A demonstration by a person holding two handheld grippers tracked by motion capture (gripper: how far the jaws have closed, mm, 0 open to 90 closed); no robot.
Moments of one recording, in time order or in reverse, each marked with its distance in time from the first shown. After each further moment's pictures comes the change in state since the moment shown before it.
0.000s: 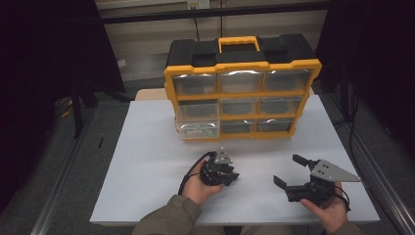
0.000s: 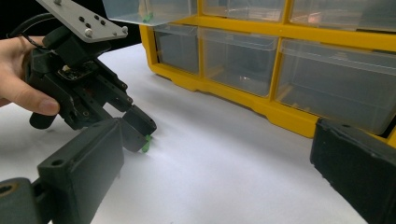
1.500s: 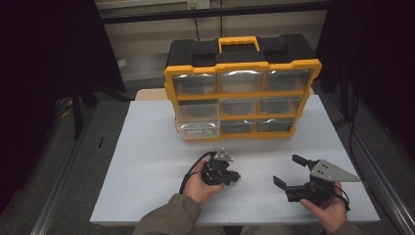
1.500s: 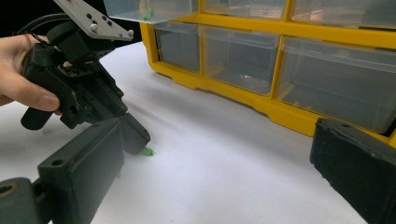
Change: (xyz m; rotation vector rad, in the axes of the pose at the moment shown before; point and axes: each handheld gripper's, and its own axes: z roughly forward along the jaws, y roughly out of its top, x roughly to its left) left arm 0.002 0.002 0.001 0.021 -0.120 -0.088; right arm 0.000 0.000 0.001 0.008 0.006 0.000
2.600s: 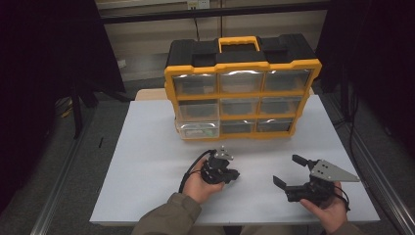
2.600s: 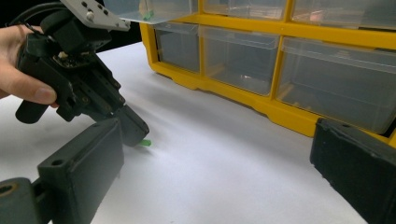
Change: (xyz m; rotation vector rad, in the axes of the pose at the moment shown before) left arm -0.004 0.008 -0.008 0.004 0.030 0.001; right arm 0.000 0.000 0.000 -0.002 -0.001 -0.002
